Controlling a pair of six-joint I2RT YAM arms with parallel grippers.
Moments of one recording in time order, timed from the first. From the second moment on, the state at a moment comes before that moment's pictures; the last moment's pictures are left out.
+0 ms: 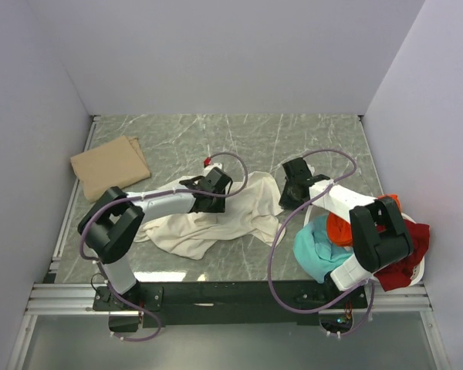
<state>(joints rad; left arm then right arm) -0.76 1.71 1.04 -0.32 -0.28 -0.64 0.36 1.56 0.86 -0.42 0.11 0.67</state>
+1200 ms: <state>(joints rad) -0.82 1.83 1.14 -0.41 -0.35 -0.63 0.36 1.55 0.86 -0.42 0.11 0.67</state>
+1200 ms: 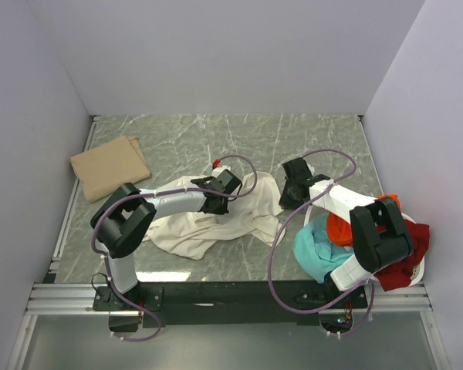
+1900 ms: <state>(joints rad) -0.49 1.39 1.12 -0.45 -0.18 -0.67 0.36 1.43 1.00 -0.56 0.12 0.62</state>
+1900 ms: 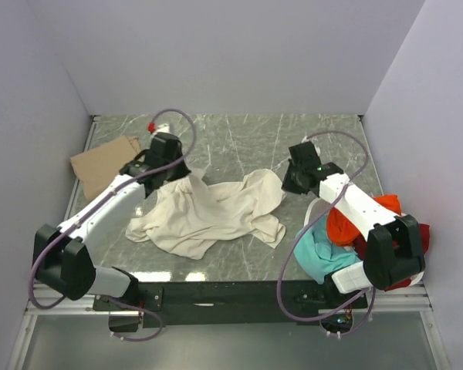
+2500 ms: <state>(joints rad) 0.10 1.20 1.59 -0.51 0.07 -0.70 0.36 1.26 1.68 -0.77 0.19 0.49</state>
